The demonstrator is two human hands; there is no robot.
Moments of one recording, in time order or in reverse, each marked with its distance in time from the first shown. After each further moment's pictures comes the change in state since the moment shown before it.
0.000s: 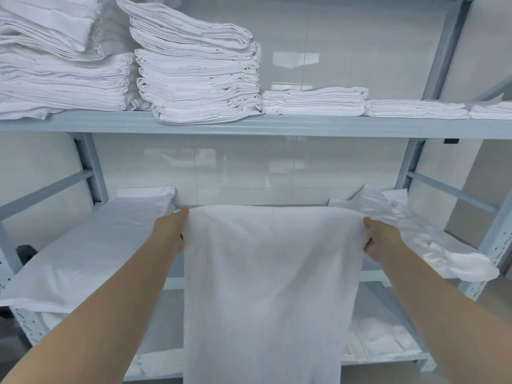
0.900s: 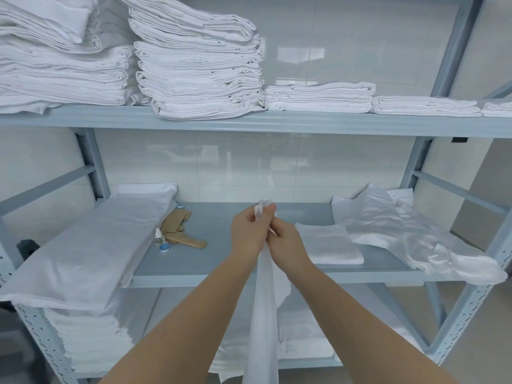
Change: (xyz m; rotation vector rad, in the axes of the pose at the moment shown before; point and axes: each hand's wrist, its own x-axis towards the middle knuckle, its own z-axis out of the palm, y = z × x) left_hand -0.087 -0.059 0.107 0.265 -0.253 0.440; right_hand -0.124 0.076 0.111 -0.568 -0.655 -0.552
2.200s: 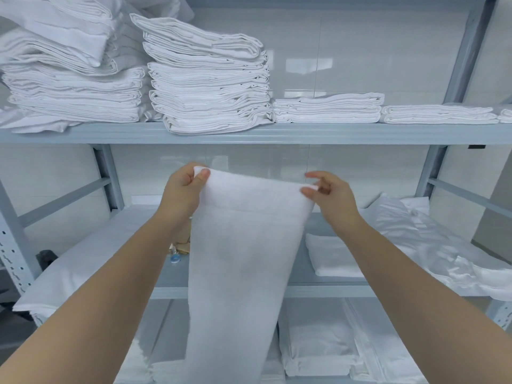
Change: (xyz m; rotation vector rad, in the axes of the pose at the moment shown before) left_hand 0.072 0.078 -0.122 0.211 0.019 0.314; right_hand 0.078 -0.028 -0.087 0.096 0.214 -0.225
